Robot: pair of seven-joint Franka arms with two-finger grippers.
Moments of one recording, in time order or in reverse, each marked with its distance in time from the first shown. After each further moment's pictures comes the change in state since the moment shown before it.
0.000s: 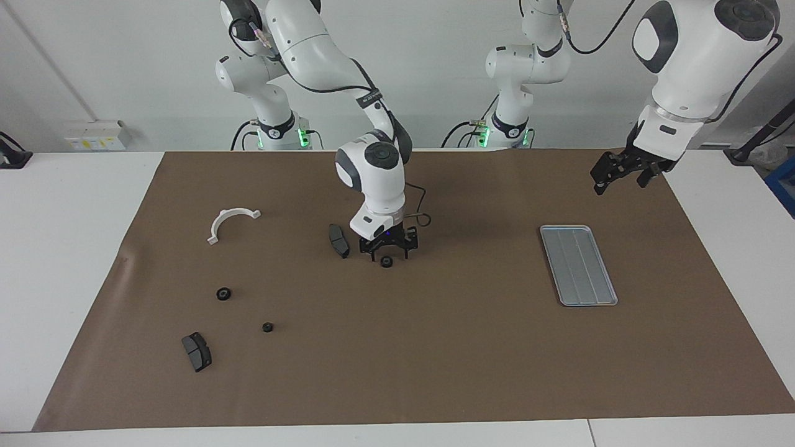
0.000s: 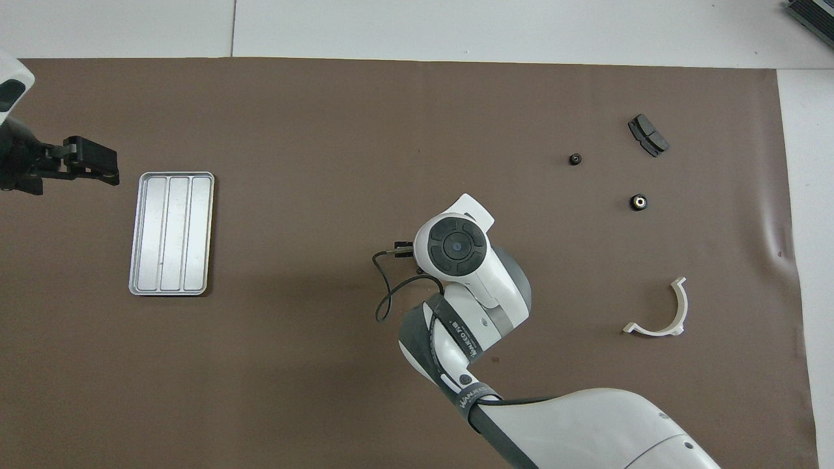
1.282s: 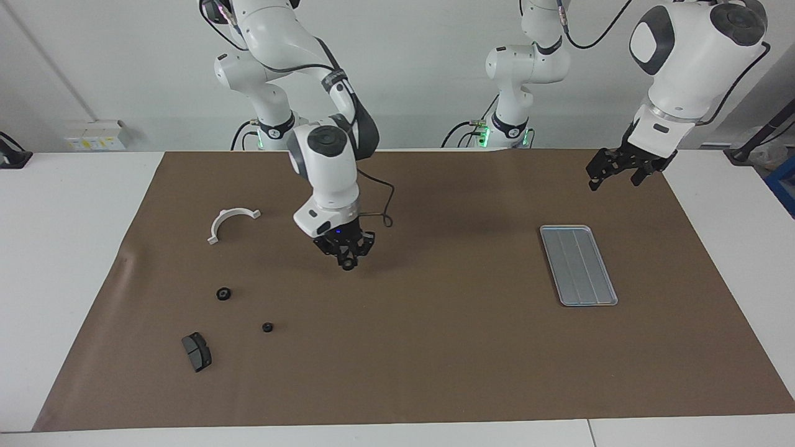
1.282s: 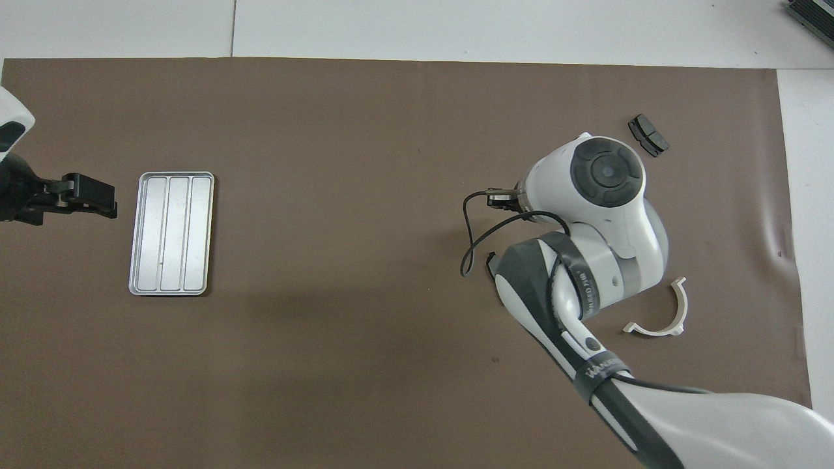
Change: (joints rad) left arm 0.024 -0.088 -0.008 -0.134 0.009 -0.015 0.063; right arm -0.276 -0.201 -0.019 0.025 -0.005 -0.236 -0.207
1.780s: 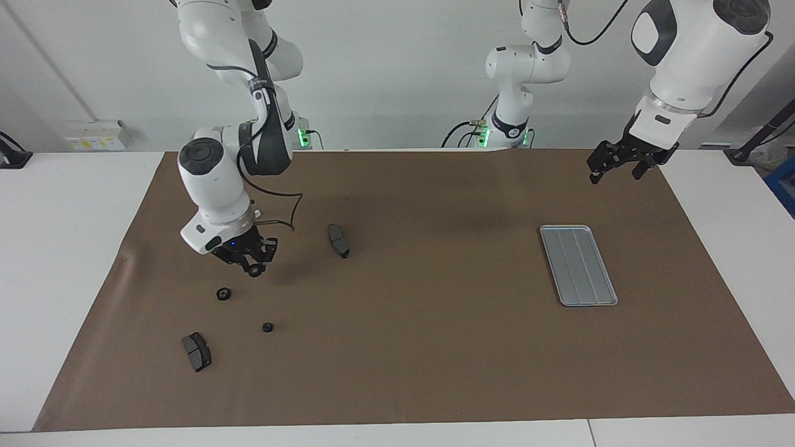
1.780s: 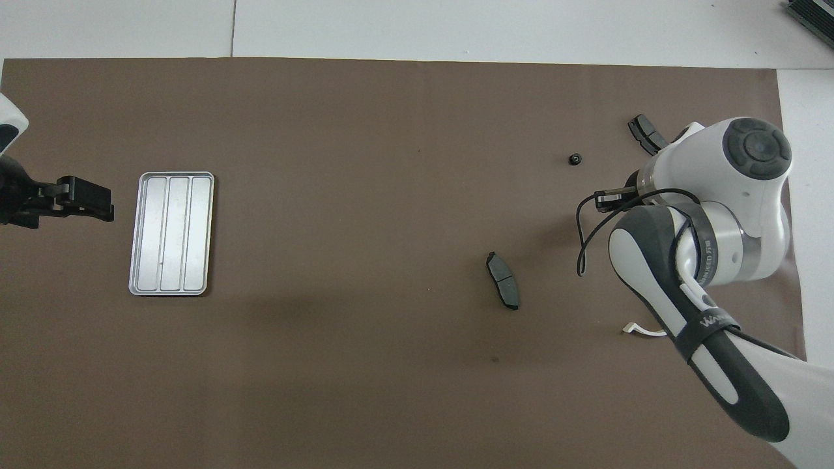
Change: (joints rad) left arm 0.000 -0.008 -0.001 0.000 0.000 -0.008 0.000; right arm -0.235 -0.010 0.000 -0.119 0.009 0.034 -0.399
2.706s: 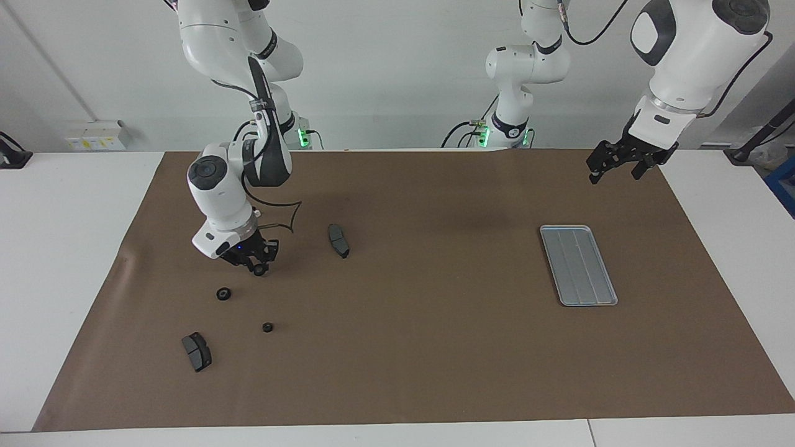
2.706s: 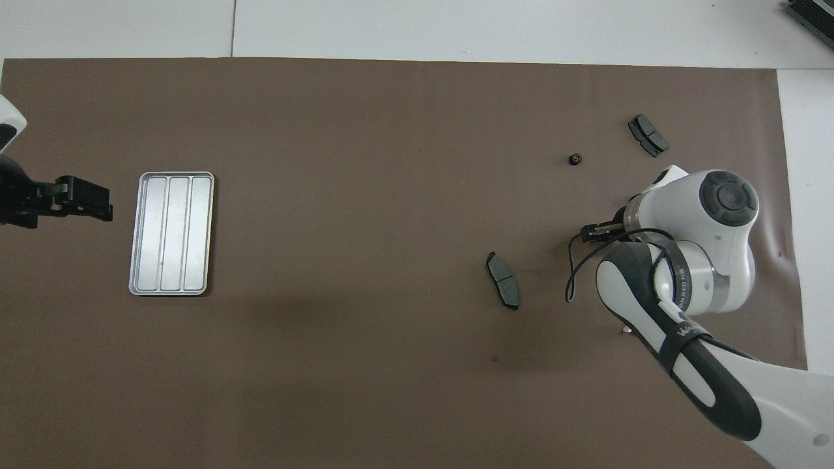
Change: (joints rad) left arm 0.000 0.000 0.002 0.000 0.000 0.000 0.000; right arm 0.001 0.001 0.011 -0.164 0.034 0.160 -0.004
